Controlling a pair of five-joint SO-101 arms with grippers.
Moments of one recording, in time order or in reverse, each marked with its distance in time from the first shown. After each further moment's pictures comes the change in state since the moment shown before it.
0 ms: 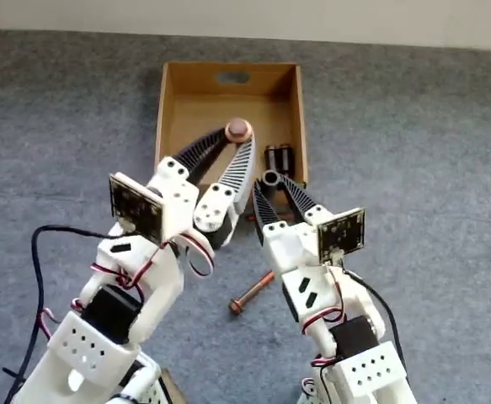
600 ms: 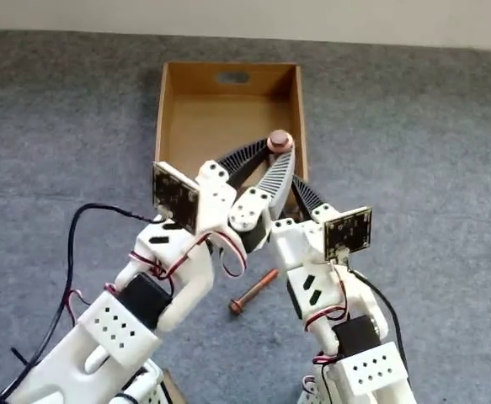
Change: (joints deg) left arm 6.0 10.7 1.1 -10.1 2.7; right arm 2.4 0.0 0.0 0.0 0.0
